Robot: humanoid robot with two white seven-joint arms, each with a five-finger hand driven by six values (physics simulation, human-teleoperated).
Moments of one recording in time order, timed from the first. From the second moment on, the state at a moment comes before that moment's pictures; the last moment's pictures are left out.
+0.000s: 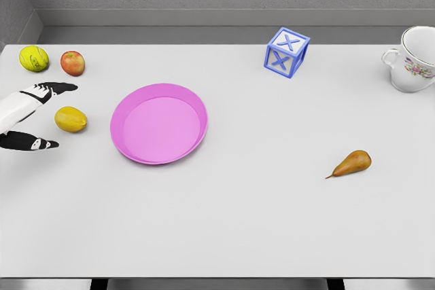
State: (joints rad) left arm -0.06 0.76 0.03 -1.48 -0.19 -0.61 -0.43; right arm 0.02 0.00 -0.22 0.02 0.08 -0.06 -0.08
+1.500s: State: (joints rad) left arm -0.41 0.87 -0.36 -1.32 -0.54 -0.61 -0.45; right arm 0.02 0.00 -0.21 0.02 0.08 -0.06 -0.08
